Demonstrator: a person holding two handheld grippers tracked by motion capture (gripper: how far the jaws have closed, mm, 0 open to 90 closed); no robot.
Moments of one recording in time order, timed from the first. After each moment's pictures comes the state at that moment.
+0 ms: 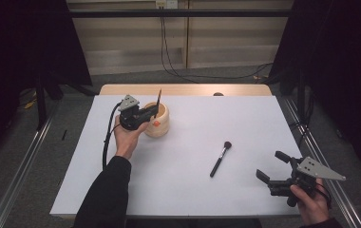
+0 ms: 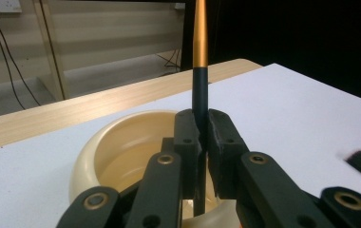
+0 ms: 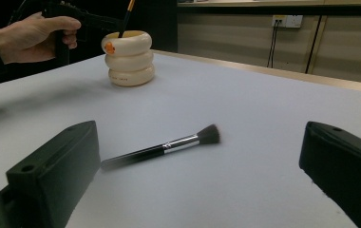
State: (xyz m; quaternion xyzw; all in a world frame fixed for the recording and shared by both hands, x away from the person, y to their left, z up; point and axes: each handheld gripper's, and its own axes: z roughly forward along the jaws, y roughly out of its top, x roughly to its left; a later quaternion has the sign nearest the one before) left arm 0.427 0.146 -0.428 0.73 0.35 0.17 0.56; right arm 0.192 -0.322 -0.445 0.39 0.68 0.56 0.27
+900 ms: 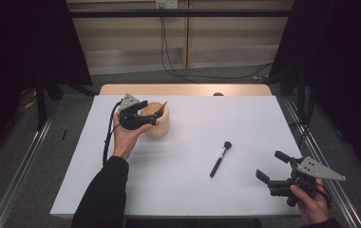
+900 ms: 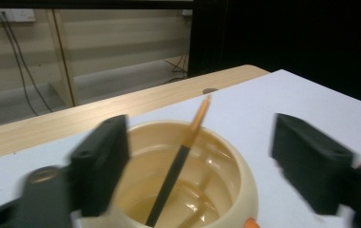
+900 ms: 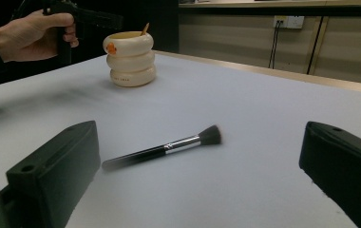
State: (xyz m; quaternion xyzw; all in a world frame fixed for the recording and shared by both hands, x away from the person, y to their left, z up) left arm 0.427 0.145 -0.424 0.72 0.36 0.19 0.56; right arm 0.192 -0.322 -0.445 0.39 0.68 0.56 0.26
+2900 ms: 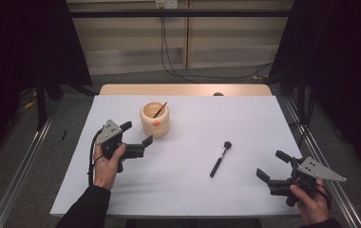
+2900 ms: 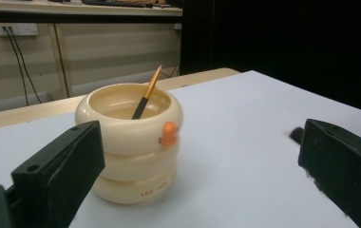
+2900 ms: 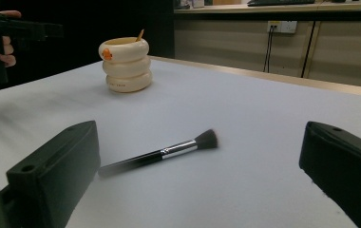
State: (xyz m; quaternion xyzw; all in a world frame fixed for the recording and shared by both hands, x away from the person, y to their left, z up) left arm 0.322 0.183 -0.421 0.71 0.33 0.21 0.59; right arm 0.191 -0.322 -0.445 0.40 0.67 0.57 0.27
